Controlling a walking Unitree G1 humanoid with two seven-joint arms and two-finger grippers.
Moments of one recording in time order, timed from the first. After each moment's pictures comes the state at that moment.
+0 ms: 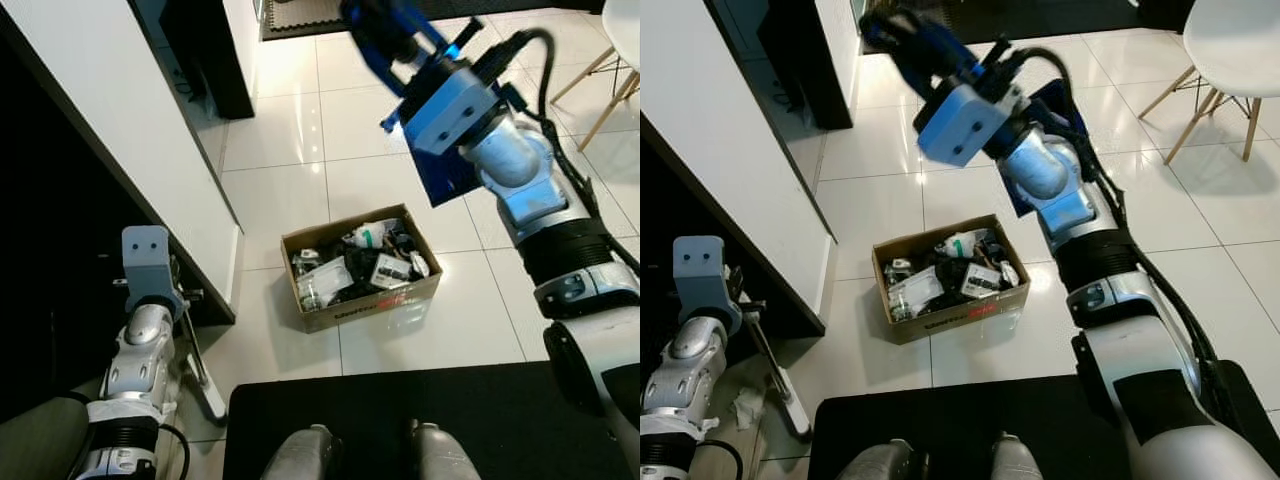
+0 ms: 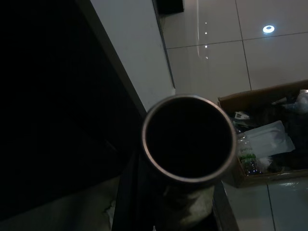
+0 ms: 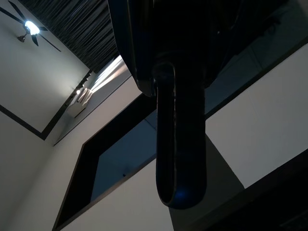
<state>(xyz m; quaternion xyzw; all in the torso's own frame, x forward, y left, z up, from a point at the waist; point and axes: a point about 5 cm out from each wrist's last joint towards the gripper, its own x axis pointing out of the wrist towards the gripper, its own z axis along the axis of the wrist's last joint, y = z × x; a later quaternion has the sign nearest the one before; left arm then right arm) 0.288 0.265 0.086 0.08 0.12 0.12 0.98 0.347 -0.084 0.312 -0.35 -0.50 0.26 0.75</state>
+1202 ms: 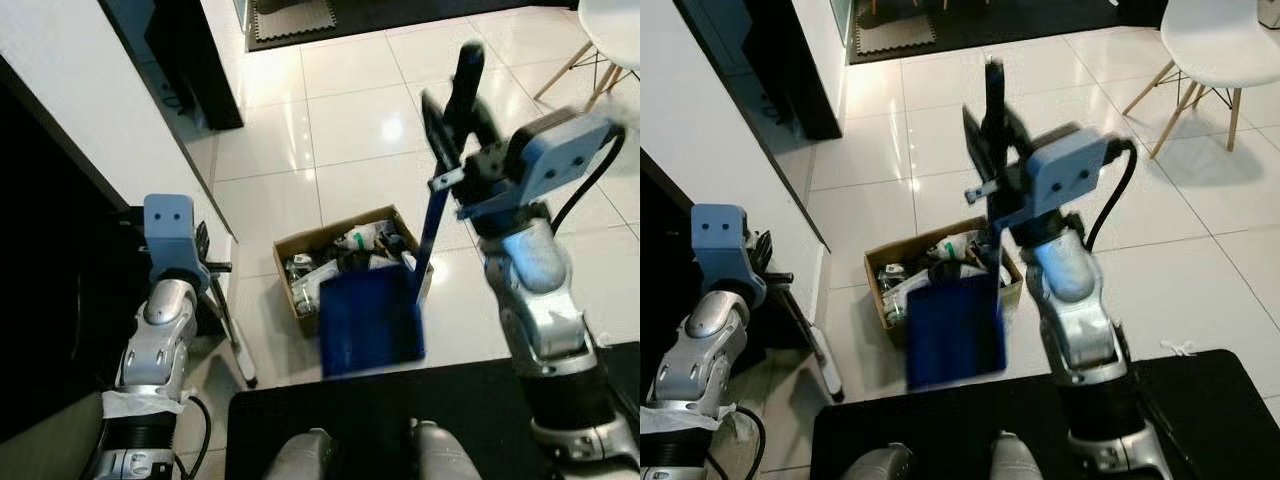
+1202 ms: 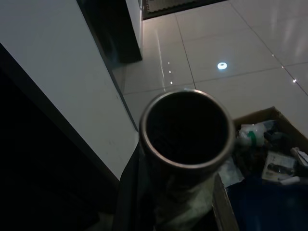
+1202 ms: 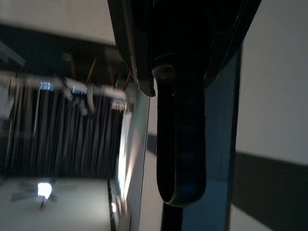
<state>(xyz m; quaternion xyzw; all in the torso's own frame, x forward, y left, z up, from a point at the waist) 0.297 0.217 0.130 0.07 0.04 0.04 1.00 0.291 -0.113 0.223 -0.04 -0.29 0.19 0.94</state>
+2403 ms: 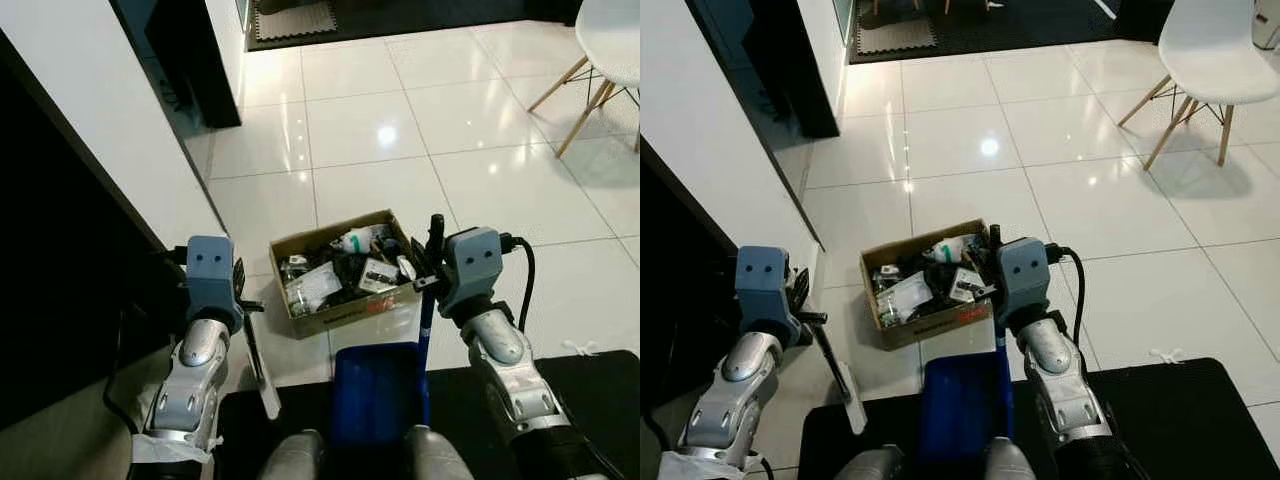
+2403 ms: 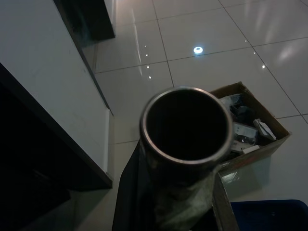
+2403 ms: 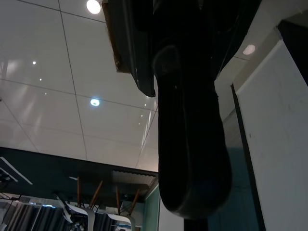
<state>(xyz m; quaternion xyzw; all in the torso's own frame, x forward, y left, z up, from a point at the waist) 0.269 0.182 0.095 0.05 0.08 0.01 1.00 0.291 -0.134 0.105 -0.07 -0.05 0.14 0.99</state>
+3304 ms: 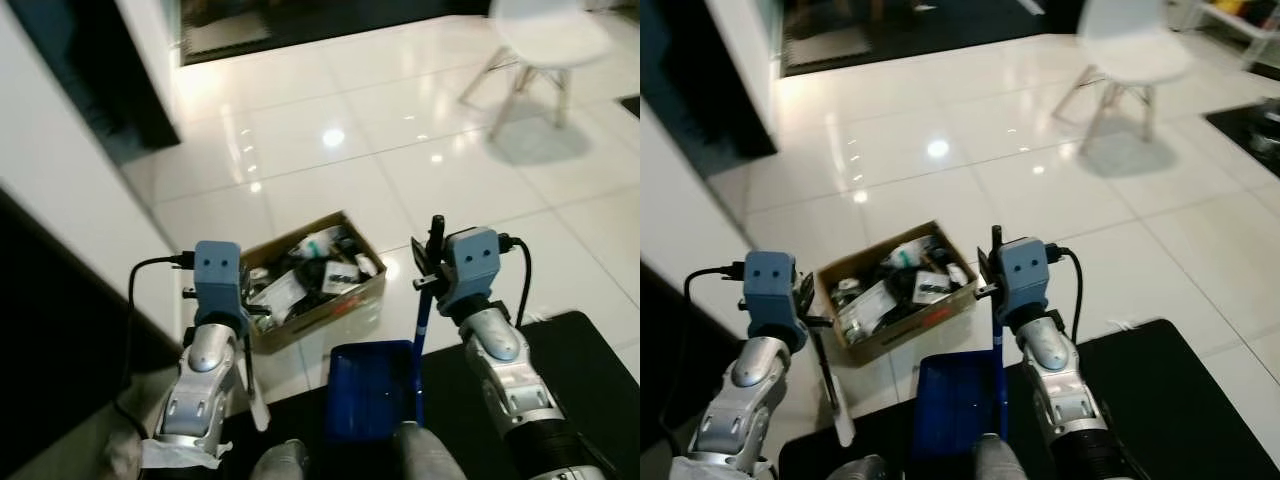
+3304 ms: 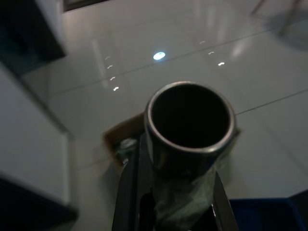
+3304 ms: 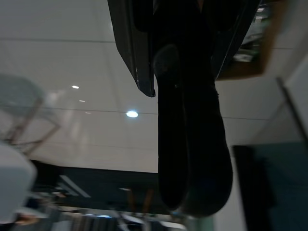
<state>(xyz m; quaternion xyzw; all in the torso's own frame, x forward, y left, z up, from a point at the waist) 0.268 0.172 0.093 0.04 0.08 0.01 1.00 0.294 -0.137 0.098 -0.07 -0.04 0.13 0.99</state>
